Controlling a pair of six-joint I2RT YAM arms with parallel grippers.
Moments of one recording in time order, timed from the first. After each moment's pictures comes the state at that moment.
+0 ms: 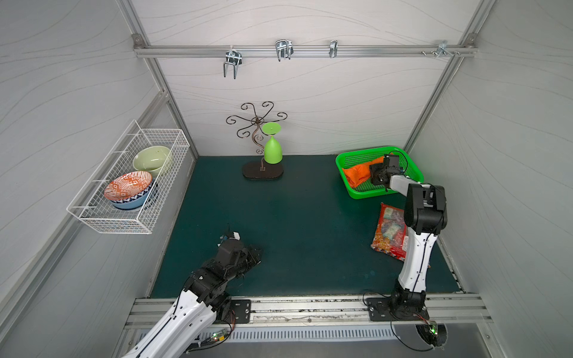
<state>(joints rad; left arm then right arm) -0.52 0.45 0.30 -0.64 0.07 -1.11 -0.03 2.20 1.56 -0.02 -0.14 1.32</state>
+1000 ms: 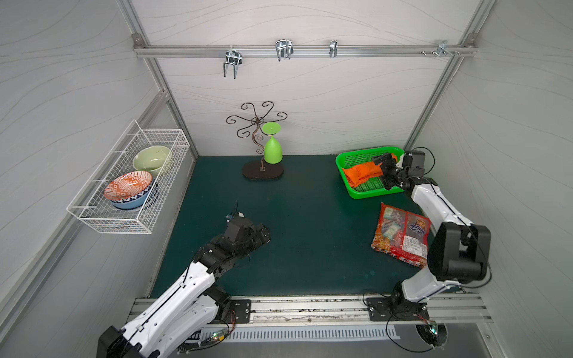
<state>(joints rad) -0.52 0.84 0.62 -0.61 -0.05 -0.96 0.00 1.53 1.21 -0.23 -0.35 0.89</state>
